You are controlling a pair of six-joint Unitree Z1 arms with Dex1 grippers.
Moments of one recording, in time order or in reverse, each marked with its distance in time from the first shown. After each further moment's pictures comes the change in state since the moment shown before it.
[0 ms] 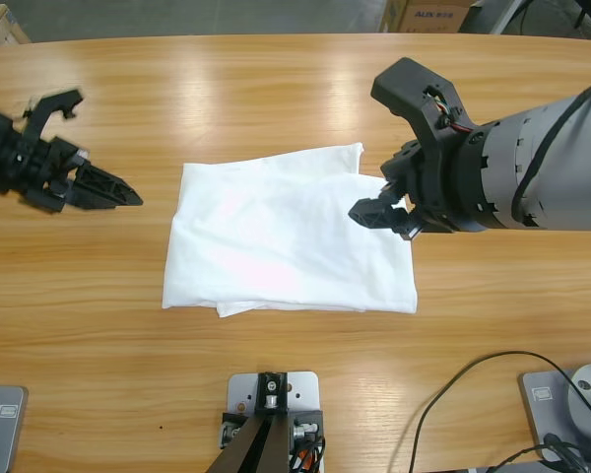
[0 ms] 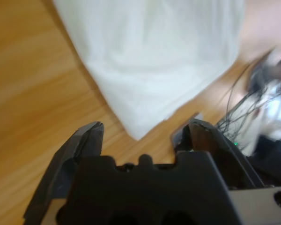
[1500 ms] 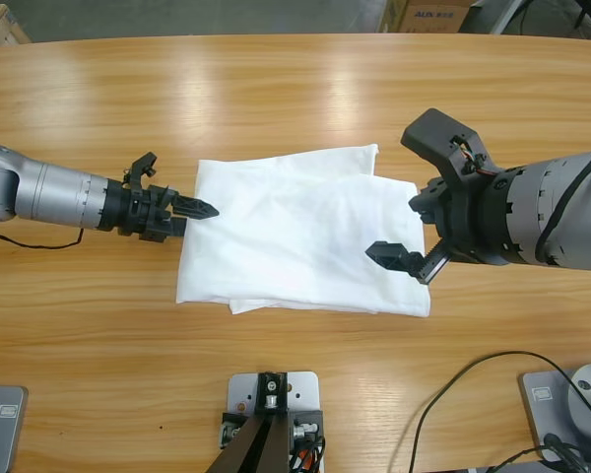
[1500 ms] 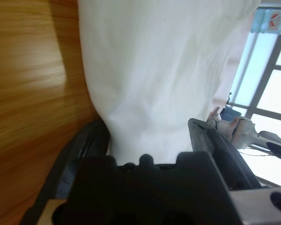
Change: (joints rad) arm 0 -0.088 0.294 0.462 -1.108 -0.124 -0.547; arm 1 0.000 -0.050 0.129 -0.022 0.003 0.022
